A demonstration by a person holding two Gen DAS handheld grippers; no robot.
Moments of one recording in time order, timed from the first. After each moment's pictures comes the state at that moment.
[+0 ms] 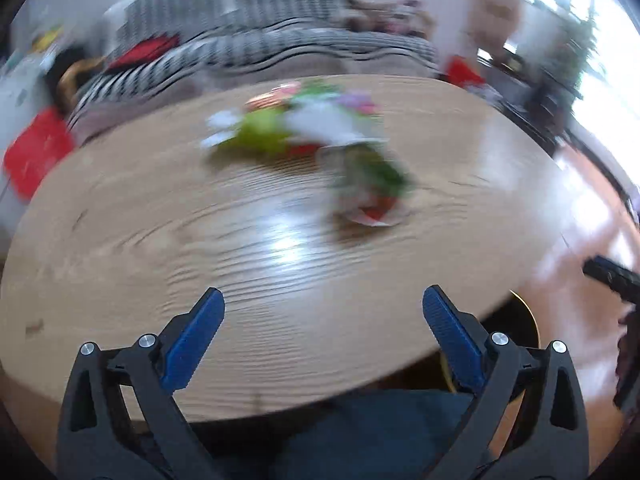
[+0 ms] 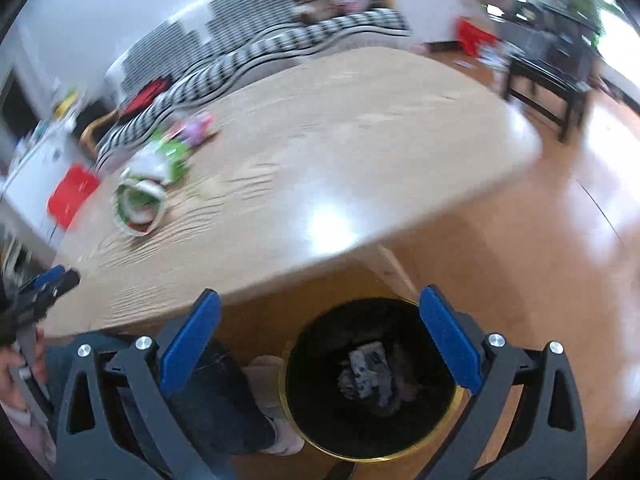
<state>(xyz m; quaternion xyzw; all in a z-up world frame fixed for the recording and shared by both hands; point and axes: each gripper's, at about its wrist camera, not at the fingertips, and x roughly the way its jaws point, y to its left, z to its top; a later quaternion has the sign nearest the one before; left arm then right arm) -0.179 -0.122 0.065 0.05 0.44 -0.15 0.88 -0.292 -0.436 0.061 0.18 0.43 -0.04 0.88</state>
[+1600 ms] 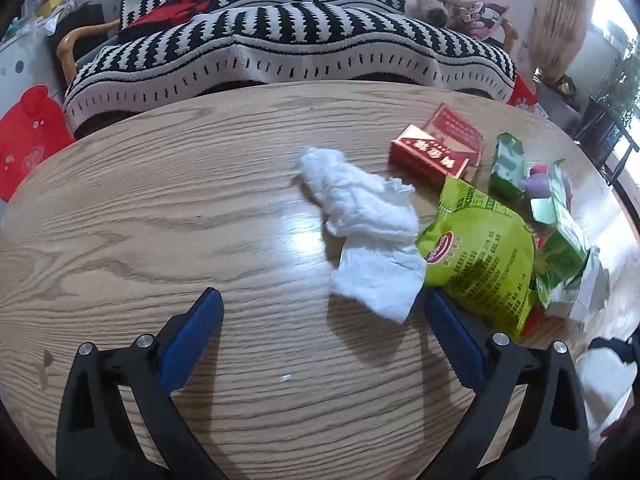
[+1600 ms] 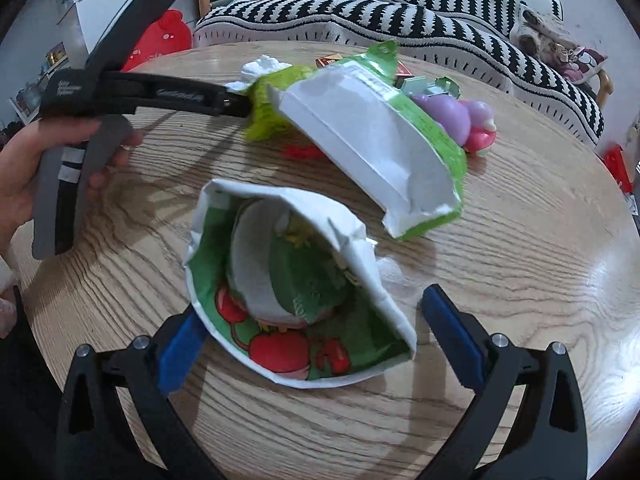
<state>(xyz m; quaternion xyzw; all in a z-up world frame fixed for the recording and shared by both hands) 0.085 -0.089 0.006 0.03 0.46 -0.12 0.88 -0.053 -0.224 0.024 -0.07 0.48 0.14 0.86</state>
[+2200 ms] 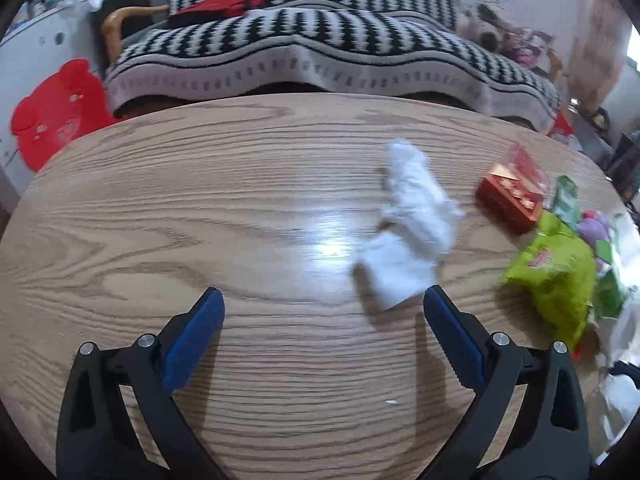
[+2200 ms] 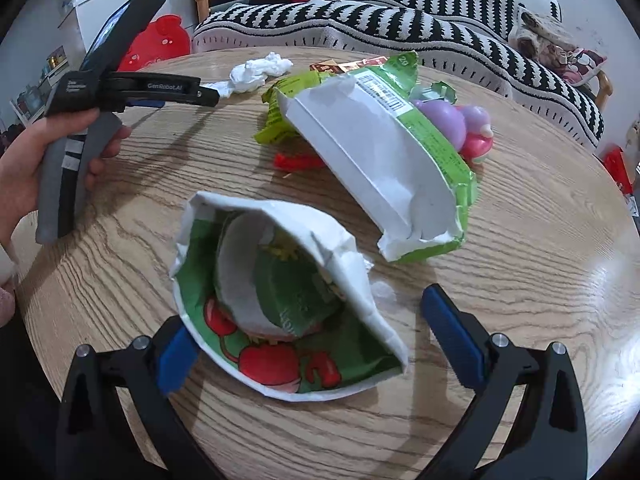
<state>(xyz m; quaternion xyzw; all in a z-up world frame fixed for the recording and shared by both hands) 0.102 -0.043 0.008 0.00 0.46 -0.06 0.89 -0.055 -0.235 0.021 -0.06 0.48 0.14 0.87</state>
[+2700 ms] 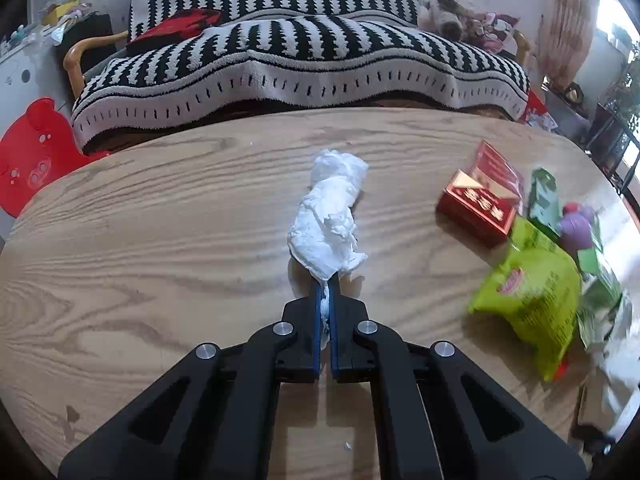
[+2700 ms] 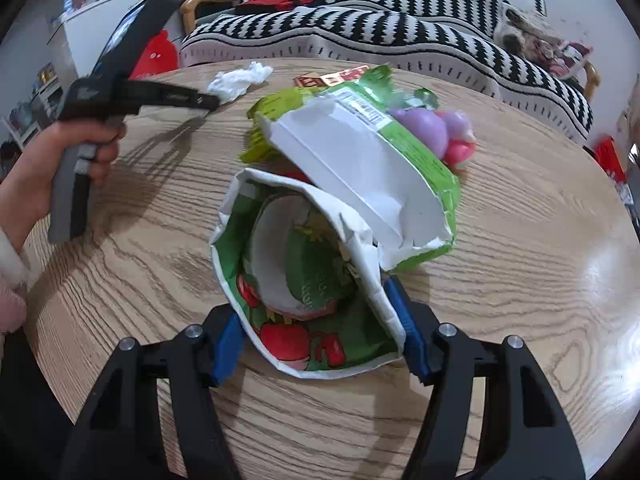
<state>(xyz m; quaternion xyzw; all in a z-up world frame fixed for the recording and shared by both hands) 0.118 -0.068 0.014 0.04 0.45 -0.10 0.89 -0.051 -0.241 0.030 -0.04 0.47 0.12 0.87</state>
